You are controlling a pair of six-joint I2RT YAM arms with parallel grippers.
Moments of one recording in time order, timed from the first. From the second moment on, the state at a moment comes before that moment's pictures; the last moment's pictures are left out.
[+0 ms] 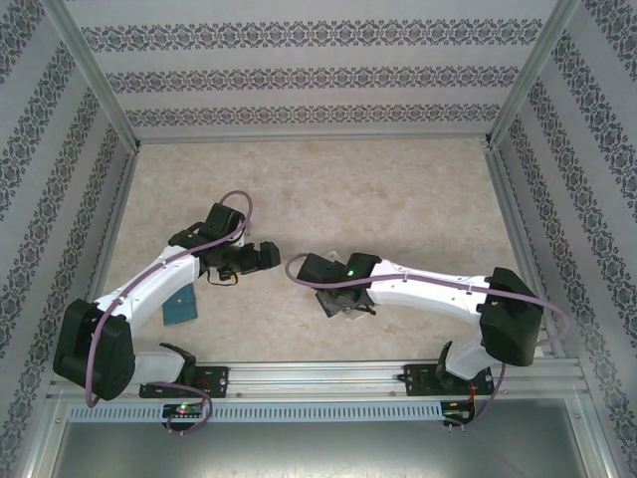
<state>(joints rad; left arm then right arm) -0.35 1.30 0.85 -0.65 0.29 -0.58 1.09 1.54 1.10 -0.95 0.27 0.58</state>
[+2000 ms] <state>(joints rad) 0.31 1.32 0.79 -1.06 -0.03 -0.85 0.73 2.25 1.98 -0.88 0.42 0.55</state>
